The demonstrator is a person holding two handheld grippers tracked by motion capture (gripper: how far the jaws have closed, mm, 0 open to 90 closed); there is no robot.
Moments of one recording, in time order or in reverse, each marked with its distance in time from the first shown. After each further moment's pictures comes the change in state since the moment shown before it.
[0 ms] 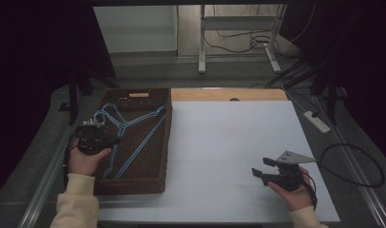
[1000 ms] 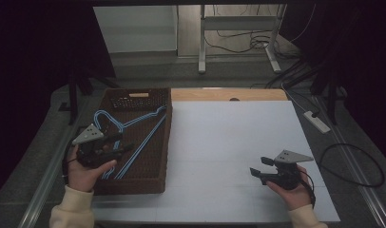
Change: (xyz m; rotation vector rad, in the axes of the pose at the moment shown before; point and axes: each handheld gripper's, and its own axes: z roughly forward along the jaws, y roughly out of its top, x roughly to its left) left arm -0.056 -0.016 -0.050 -0.263 -0.234 0.220; right arm 0.001 0.003 0.004 0.001 0.019 -0.009
